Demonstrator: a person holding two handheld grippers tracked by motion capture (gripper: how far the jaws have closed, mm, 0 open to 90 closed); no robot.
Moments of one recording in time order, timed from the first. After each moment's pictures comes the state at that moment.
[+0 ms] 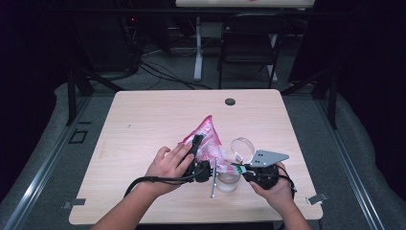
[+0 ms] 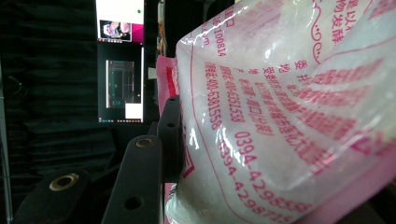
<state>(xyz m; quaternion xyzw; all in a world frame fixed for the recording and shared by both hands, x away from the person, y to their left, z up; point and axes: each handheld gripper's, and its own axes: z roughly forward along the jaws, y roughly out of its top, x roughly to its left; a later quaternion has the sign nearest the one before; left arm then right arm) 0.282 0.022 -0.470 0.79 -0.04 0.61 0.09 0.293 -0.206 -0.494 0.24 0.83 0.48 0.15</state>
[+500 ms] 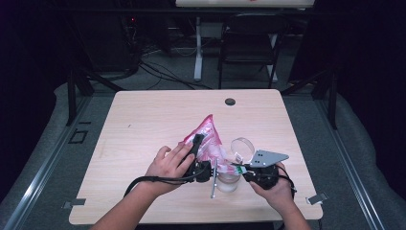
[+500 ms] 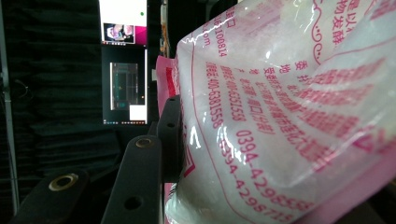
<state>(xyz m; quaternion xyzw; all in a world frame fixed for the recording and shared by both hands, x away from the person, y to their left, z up) 0.281 0.021 -0.467 0.78 -0.06 0.62 0.08 0.293 -0.206 -0.494 0.24 0.83 0.48 0.15</state>
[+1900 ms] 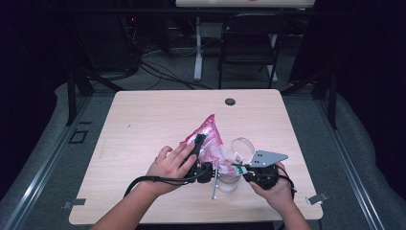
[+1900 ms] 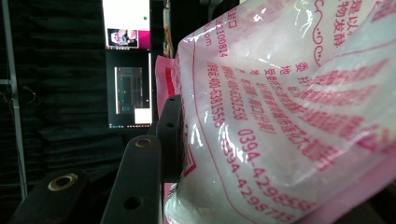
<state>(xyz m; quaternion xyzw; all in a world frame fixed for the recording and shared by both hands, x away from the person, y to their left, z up) 0.280 0.018 -0.467 0.78 -0.07 0.62 0.08 0.294 -0.206 -0.496 0.24 0.84 0.47 0.15</state>
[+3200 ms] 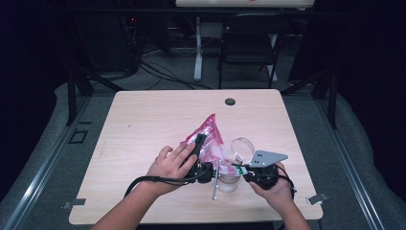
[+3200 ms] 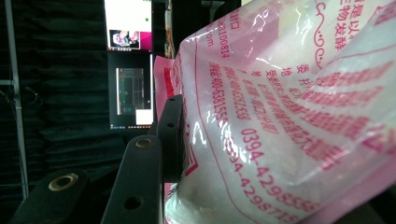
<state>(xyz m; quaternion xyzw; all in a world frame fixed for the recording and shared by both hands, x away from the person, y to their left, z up) 0.279 0.017 -0.465 0.77 -0.07 0.62 0.08 0.294 -0.205 -0.496 0.24 0.84 0.47 0.15</state>
